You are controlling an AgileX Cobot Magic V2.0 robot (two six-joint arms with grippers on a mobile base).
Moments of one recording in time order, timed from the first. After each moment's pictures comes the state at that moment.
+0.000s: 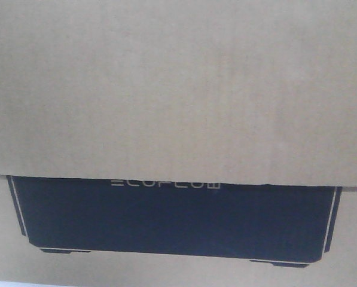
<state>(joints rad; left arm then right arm) -0.33 1.29 -1.20 0.16 0.93 -0.24 0.00 1.13 -1.06 0.24 0.87 -0.21</state>
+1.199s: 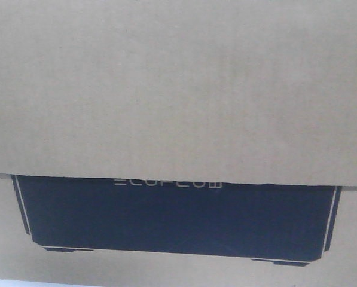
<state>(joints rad) -0.33 0.10 -0.44 0.21 0.75 -0.24 0.00 0.00 -0.44 0.15 0.68 -0.20</state>
